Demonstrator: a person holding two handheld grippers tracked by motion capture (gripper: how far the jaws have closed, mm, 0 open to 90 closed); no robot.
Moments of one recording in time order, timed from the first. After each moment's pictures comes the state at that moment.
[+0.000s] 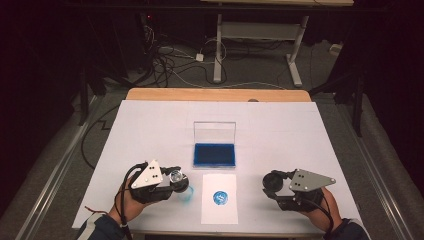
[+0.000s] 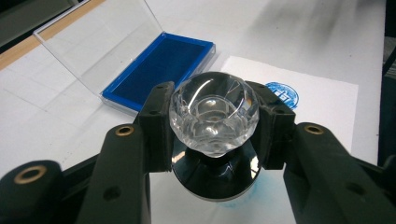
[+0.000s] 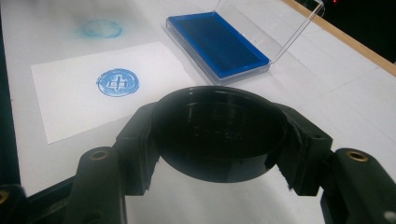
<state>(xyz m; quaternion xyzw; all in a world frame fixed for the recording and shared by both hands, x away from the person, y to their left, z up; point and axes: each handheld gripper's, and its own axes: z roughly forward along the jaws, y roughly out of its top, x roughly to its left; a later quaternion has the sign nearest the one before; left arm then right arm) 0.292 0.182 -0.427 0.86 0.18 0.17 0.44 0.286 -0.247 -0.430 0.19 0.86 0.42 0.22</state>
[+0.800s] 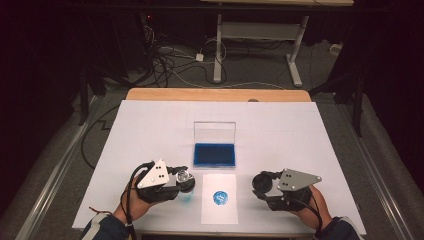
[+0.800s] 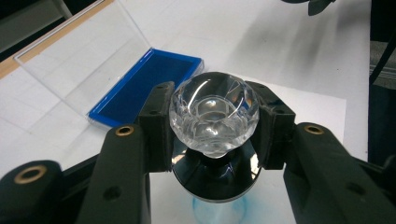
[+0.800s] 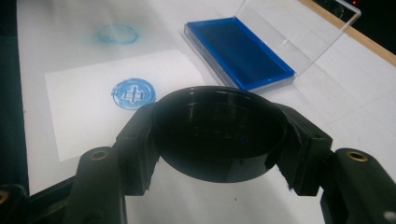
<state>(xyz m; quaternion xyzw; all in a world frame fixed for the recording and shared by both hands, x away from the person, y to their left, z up) 0.293 0.163 -0.421 0.86 0.16 0.17 0.46 0.290 -0.221 -0.433 0.17 0.87 0.42 0.20</state>
